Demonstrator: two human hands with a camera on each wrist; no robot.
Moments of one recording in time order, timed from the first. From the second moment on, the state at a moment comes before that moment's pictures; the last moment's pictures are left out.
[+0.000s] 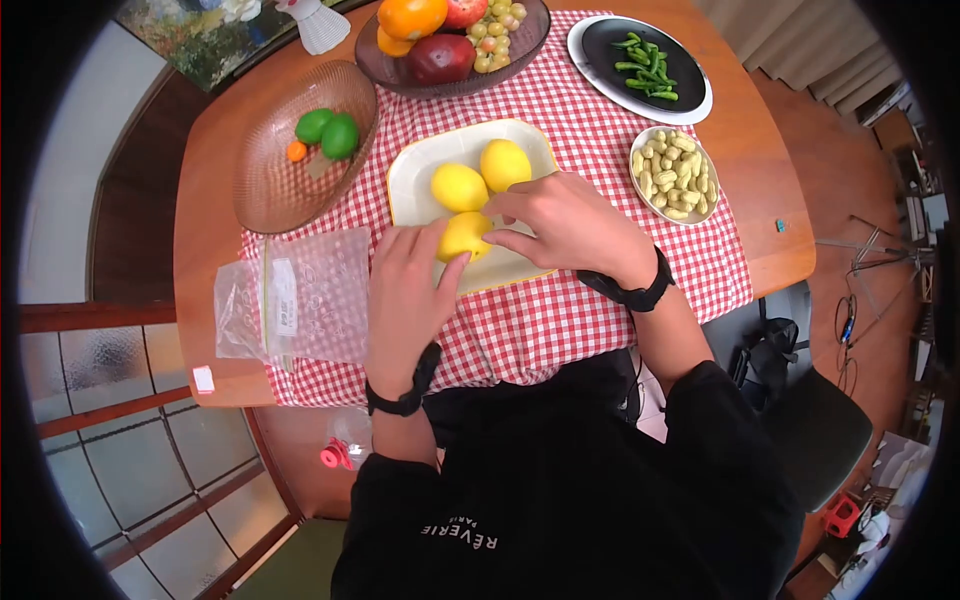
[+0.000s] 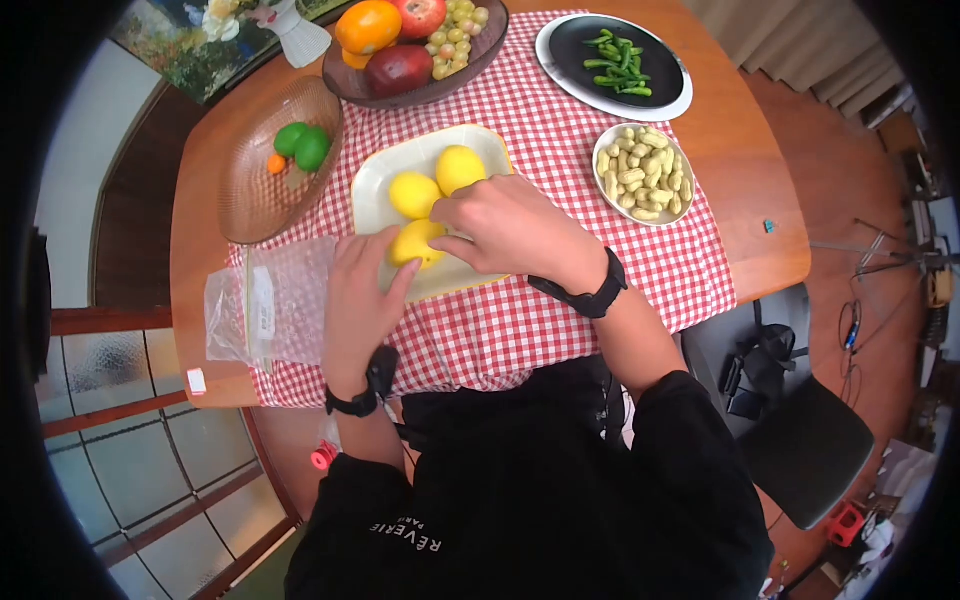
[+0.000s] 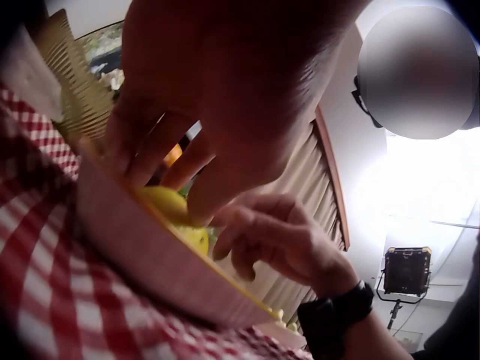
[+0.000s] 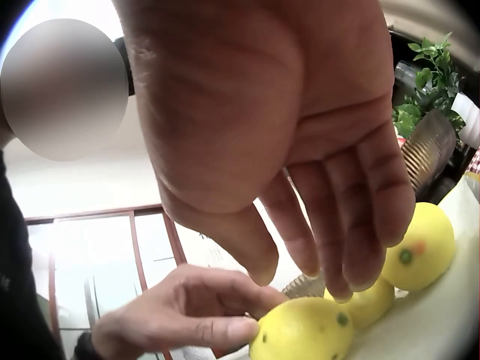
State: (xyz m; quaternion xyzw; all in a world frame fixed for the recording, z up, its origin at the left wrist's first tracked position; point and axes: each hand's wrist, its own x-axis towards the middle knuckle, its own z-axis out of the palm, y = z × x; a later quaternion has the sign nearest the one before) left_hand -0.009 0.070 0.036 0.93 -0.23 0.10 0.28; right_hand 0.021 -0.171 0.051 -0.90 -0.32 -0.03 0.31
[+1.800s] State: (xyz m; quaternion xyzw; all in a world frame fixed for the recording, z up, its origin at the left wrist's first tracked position) left_hand 0.050 0.085 0.032 0.85 -0.38 -0.01 0.36; right_hand 0.047 -0.182 0.041 -0.88 -0.34 0.02 0.33
